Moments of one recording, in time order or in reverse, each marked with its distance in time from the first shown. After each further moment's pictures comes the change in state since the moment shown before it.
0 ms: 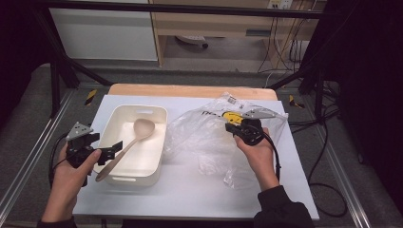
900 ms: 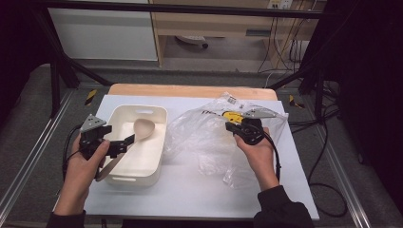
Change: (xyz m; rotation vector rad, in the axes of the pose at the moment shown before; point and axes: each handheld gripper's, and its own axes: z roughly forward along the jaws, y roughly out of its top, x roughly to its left) left arm -0.023 0.025 0.012 -0.031 -0.036 0.027; right arm 0.001 0.002 -0.002 -0.013 -0.006 0.003
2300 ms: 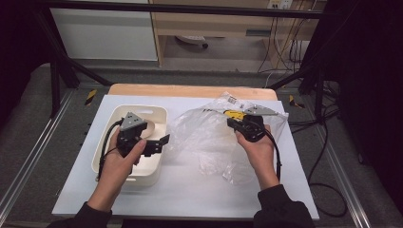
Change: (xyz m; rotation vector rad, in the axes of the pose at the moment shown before) left arm -0.075 0.025 0.037 -0.028 -0.117 0.095; right arm -0.002 0.008 -0.001 -0.029 -0.028 0.011
